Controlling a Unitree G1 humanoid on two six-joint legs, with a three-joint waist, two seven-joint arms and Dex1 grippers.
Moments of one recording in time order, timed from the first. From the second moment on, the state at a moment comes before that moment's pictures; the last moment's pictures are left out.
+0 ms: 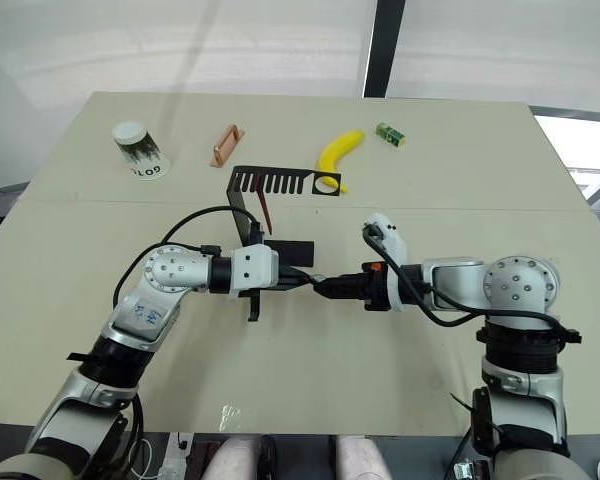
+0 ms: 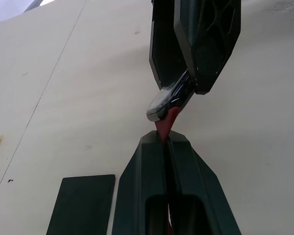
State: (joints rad) left arm -0.58 0.45 -0.26 -0.04 0.01 0.10 -1.01; right arm -0.66 -0.47 -0.19 -0.14 1.25 1.61 0.20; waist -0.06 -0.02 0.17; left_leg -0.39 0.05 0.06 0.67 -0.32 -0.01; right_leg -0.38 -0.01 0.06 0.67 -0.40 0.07
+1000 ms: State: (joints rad) left arm -0.58 0.44 -0.26 -0.04 0.01 0.12 -1.00; right arm -0.66 -0.45 -0.20 -0.15 1.20 1.61 0.22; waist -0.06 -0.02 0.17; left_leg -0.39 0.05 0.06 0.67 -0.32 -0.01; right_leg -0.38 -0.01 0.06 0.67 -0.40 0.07
